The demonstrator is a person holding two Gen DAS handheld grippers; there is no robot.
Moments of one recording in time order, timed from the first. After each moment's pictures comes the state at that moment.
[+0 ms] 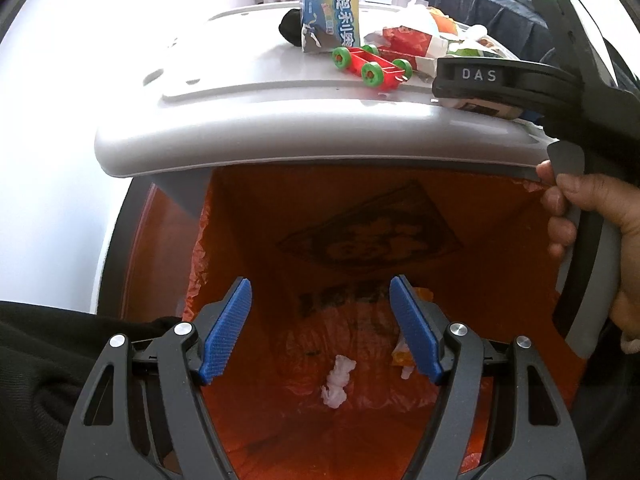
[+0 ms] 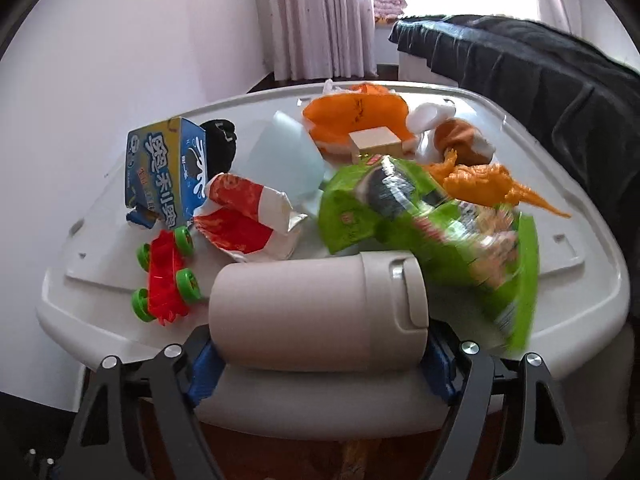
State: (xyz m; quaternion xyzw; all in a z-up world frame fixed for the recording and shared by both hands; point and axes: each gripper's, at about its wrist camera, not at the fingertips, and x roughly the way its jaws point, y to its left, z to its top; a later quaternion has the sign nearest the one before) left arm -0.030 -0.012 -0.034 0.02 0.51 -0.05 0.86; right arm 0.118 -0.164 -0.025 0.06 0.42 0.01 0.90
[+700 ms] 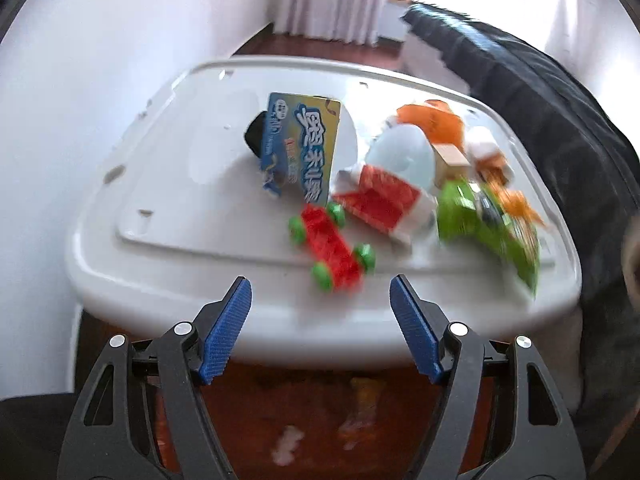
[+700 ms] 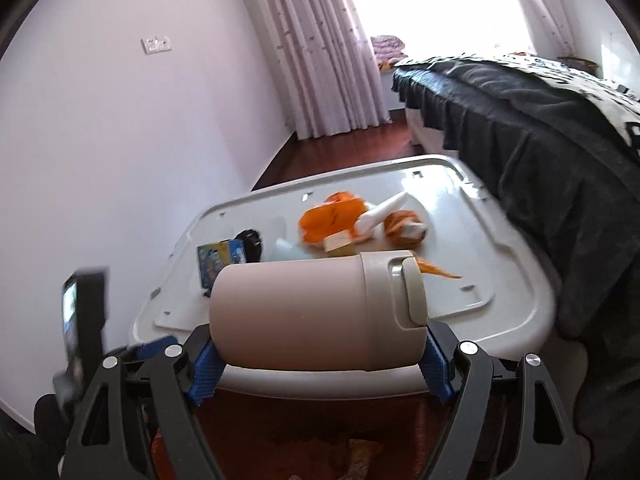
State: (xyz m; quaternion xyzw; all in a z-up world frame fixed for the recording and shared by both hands) left arm 0.090 -0.054 0.027 -0.06 0.49 -0.04 0.87; right arm 0.043 -0.261 0.087 0.13 0.33 0.06 0.93
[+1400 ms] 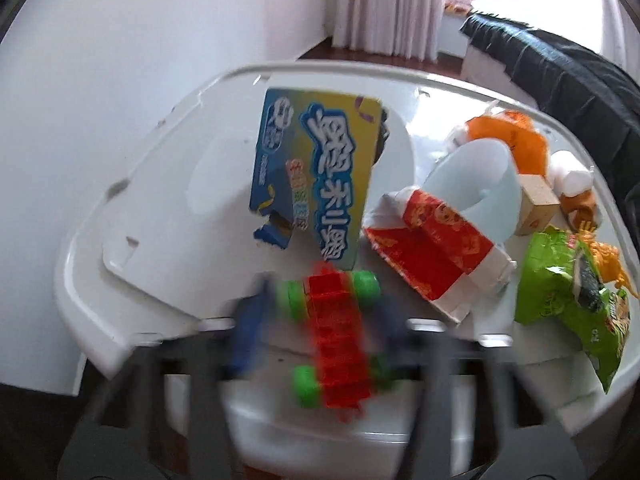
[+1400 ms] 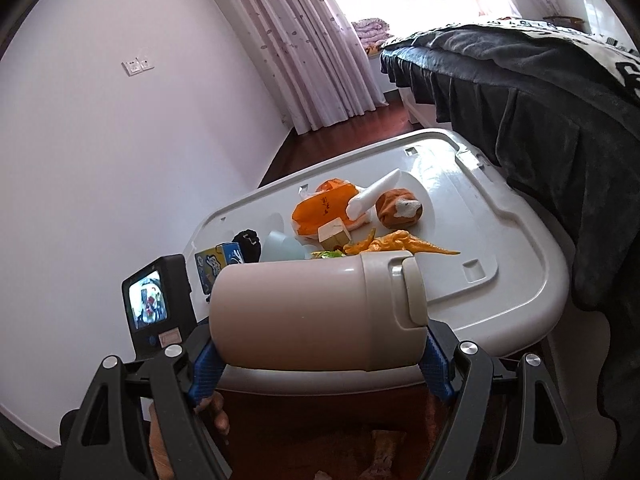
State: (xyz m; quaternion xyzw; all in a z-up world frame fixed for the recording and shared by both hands) left arm 0.132 -0.078 -0.010 -0.03 0.44 0.08 0.89; right arm 0.050 -0.282 0.069 0.20 0.35 0.08 0.91
